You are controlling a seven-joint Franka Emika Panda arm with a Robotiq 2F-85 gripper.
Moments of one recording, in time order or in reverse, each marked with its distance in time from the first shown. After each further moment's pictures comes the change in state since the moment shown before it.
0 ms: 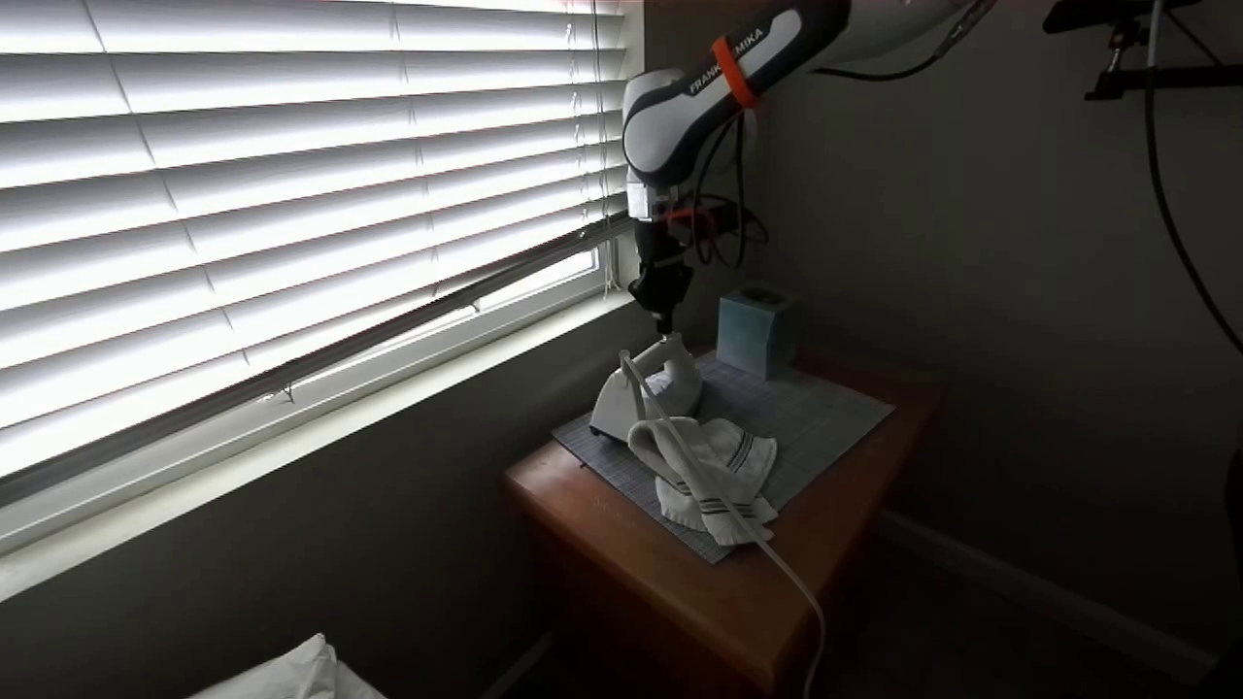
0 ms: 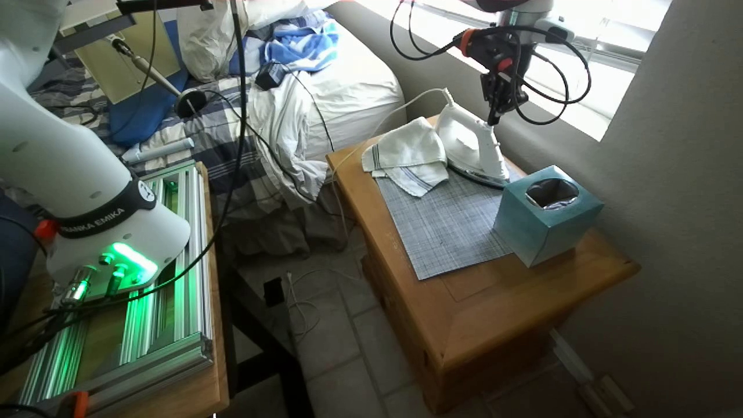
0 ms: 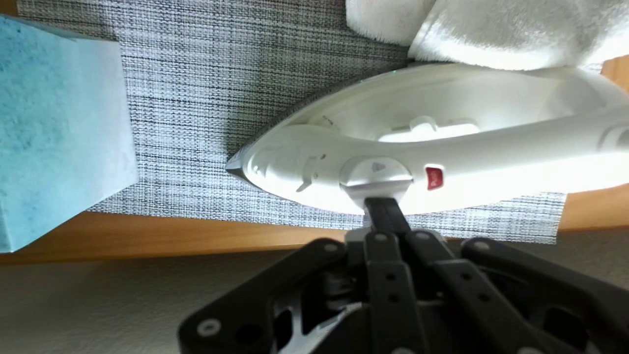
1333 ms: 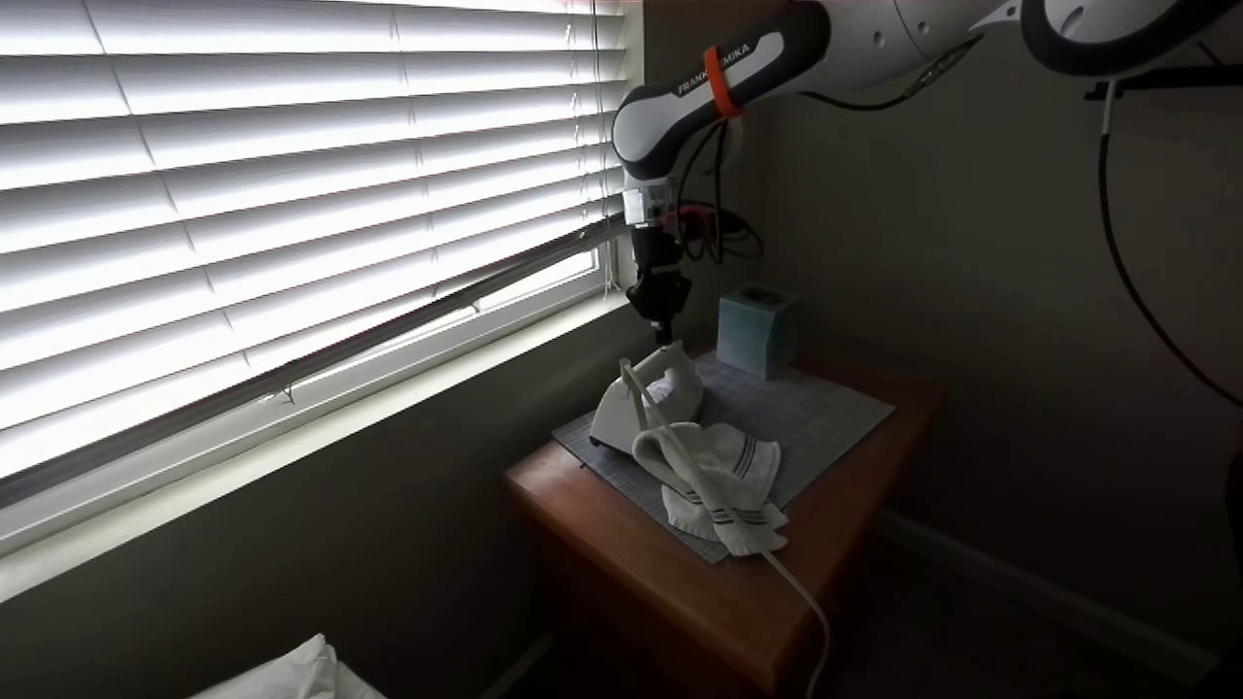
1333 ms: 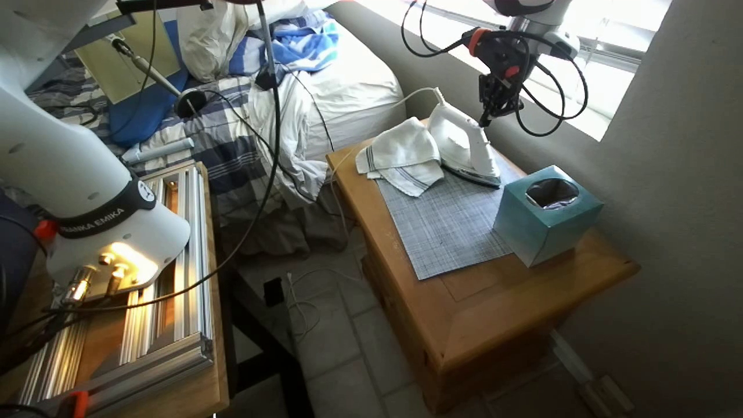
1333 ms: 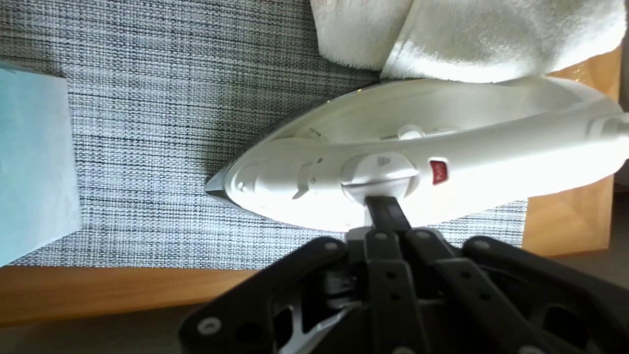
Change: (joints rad) arm -0.044 0.166 0.047 0.285 0.075 -0.266 -0.046
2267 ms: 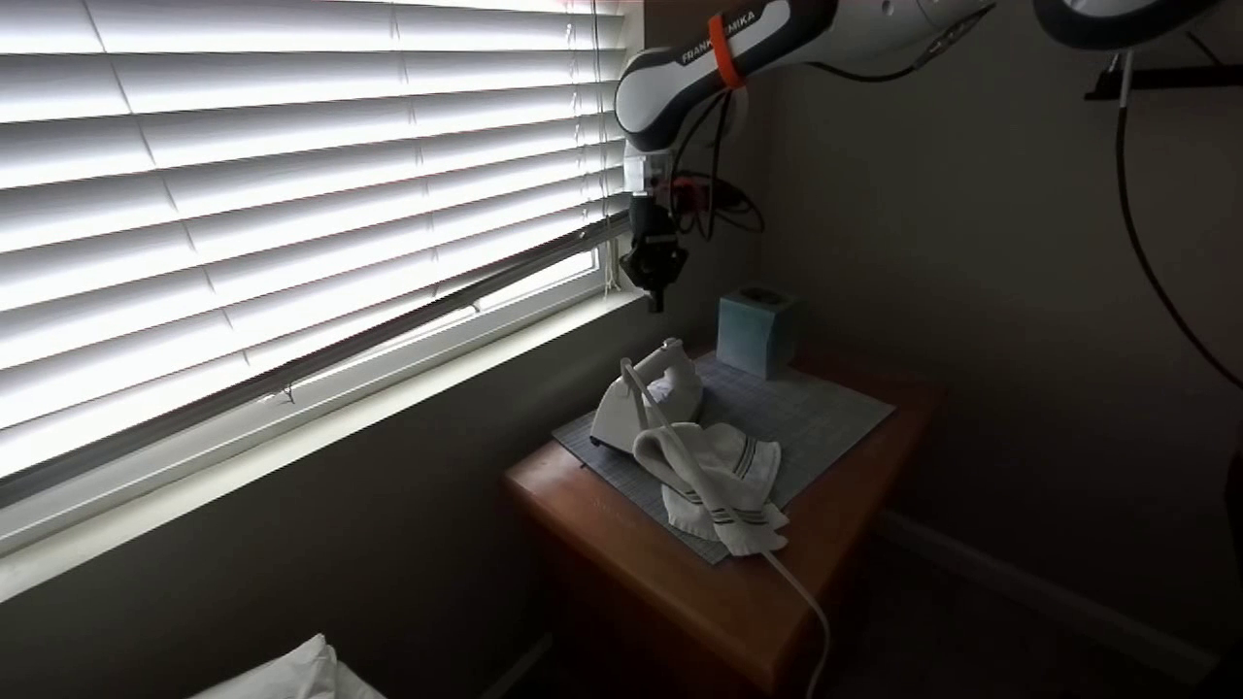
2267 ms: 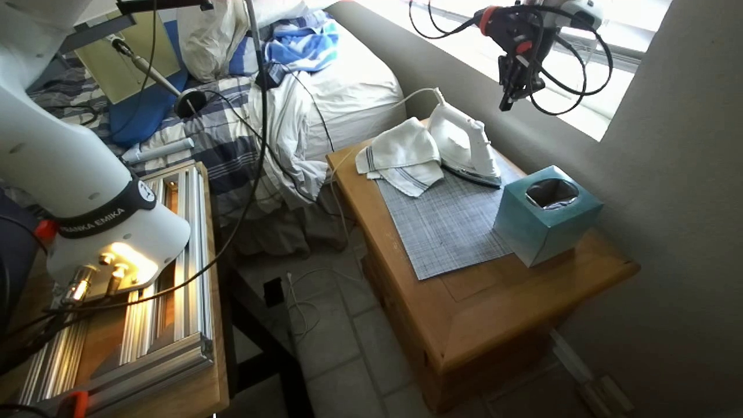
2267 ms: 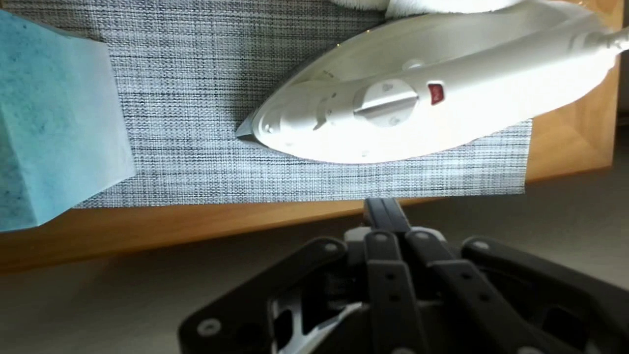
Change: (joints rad) arm 0.008 -0.071 -0.042 -0.027 0.010 0.074 0.071
